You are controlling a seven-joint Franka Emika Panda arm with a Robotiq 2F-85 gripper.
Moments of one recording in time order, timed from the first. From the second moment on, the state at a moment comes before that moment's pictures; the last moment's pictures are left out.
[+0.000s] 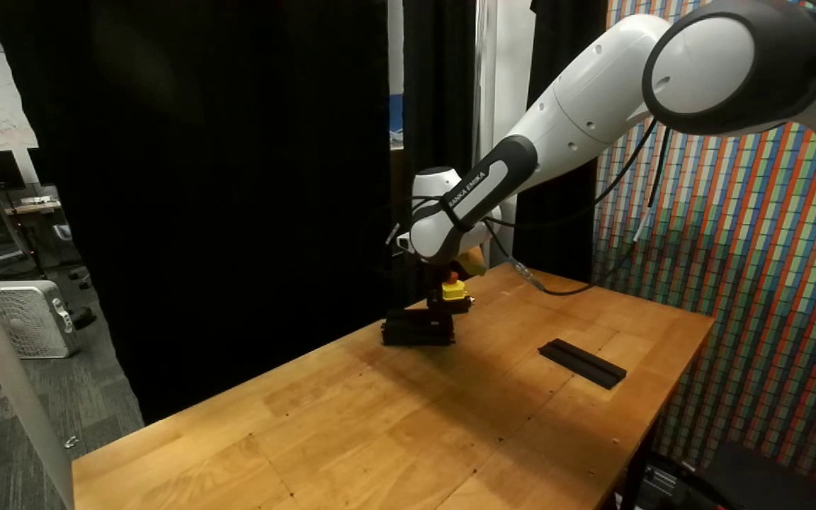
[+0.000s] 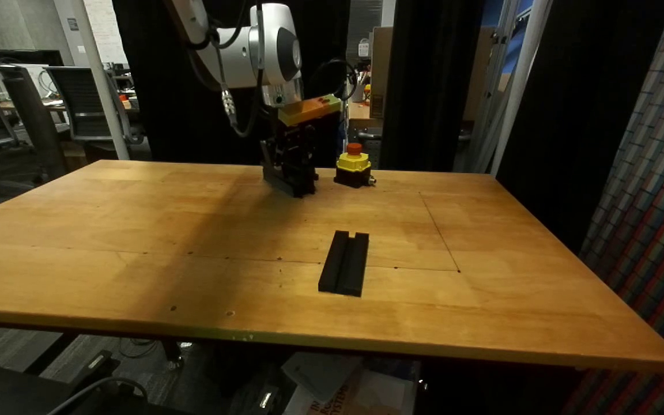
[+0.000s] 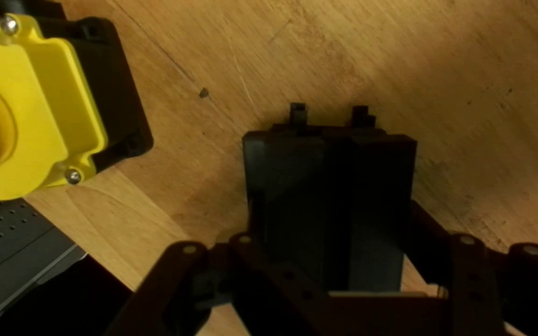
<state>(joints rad) -0.01 0.58 0.08 -1.72 -0.20 2.41 -0.76</state>
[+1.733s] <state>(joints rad) -0.01 0.54 0.06 -1.69 -0.20 2.34 -0.72</state>
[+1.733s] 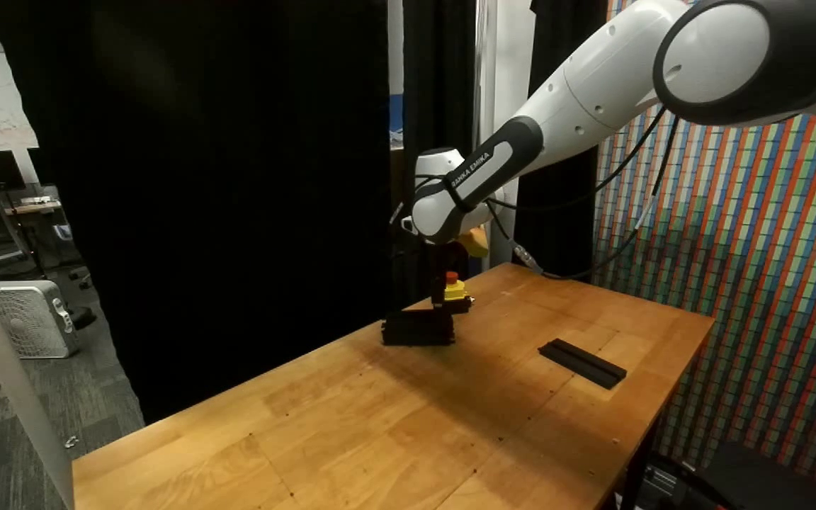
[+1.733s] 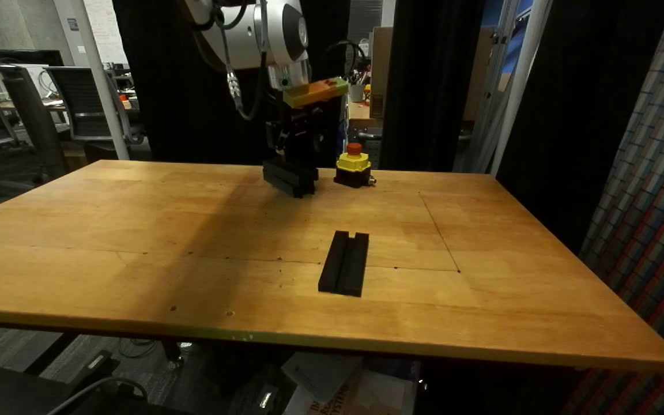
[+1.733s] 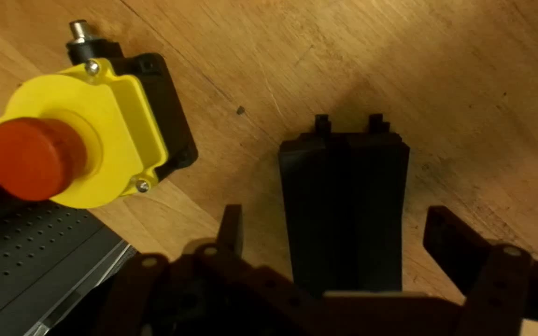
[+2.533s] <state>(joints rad) -0.08 0.22 -0.02 -2.04 -0.15 2.34 -0.36</state>
